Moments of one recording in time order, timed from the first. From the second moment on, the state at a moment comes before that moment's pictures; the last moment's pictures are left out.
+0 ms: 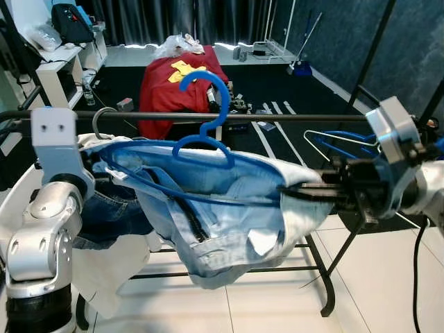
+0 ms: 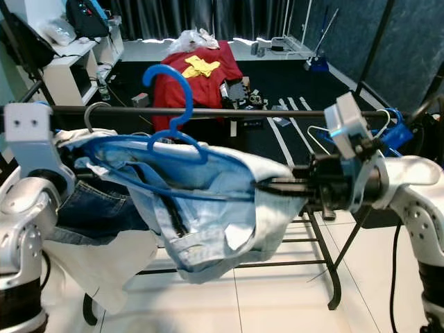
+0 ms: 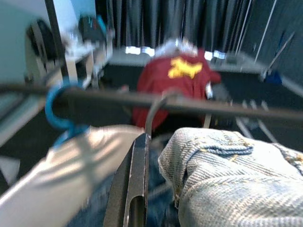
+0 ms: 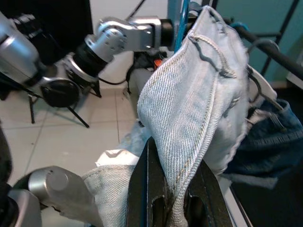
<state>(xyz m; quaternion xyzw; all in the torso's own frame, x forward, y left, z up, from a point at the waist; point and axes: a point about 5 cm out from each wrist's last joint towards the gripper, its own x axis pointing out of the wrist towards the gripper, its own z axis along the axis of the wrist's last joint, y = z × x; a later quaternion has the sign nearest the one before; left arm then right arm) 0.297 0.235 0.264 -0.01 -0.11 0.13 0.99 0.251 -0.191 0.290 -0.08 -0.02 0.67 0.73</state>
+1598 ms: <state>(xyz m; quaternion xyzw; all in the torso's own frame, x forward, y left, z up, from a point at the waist) 0.254 0.164 0.238 0.05 -0.14 -0.27 0.95 0.294 -0.205 0.294 -0.03 -0.07 0.53 0.84</state>
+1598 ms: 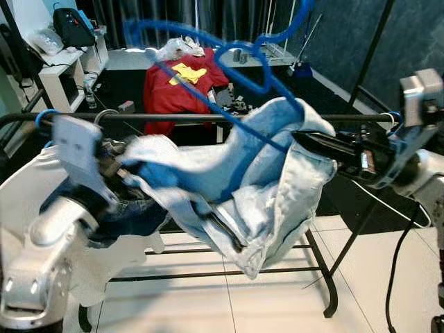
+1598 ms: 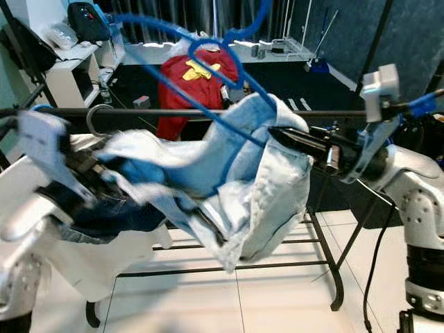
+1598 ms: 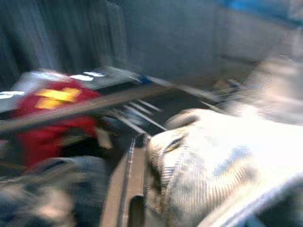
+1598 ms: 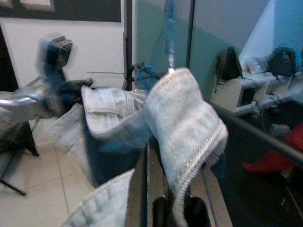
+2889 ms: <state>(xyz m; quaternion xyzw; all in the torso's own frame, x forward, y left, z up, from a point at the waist) 0.252 0.141 0.255 -0.03 -0.14 -0.30 0.94 0.287 -0.220 0.277 -0.29 0.12 0.63 0.71</state>
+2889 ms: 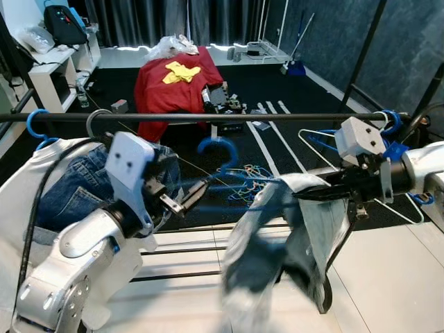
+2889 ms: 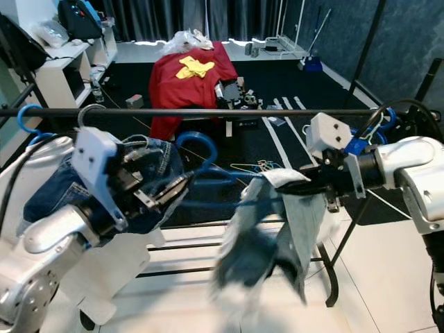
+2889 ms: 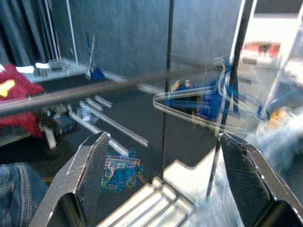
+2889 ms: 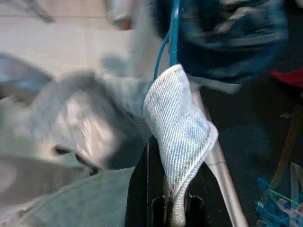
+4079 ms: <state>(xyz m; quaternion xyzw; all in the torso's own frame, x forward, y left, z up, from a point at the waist) 0.216 0.125 0.244 -0.09 -0.08 -0.50 0.86 0.295 -0.210 0.304 -0.36 0.09 0.65 0.66</state>
